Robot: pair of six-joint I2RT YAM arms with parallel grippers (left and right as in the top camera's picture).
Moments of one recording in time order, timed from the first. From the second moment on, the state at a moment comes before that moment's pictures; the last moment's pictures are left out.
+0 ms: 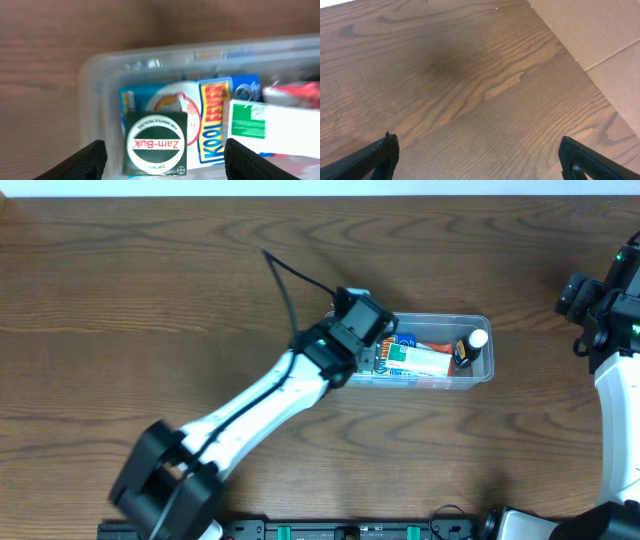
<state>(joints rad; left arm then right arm) -0.74 1.70 1.26 -0.57 -0.22 -0.55 -0.29 1.42 1.22 -0.56 0.33 0.09</state>
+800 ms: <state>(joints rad) -0.48 0.81 1.24 -0.81 -0.36 -0.51 -0.29 1.42 1.22 -0.56 0.33 0.09</state>
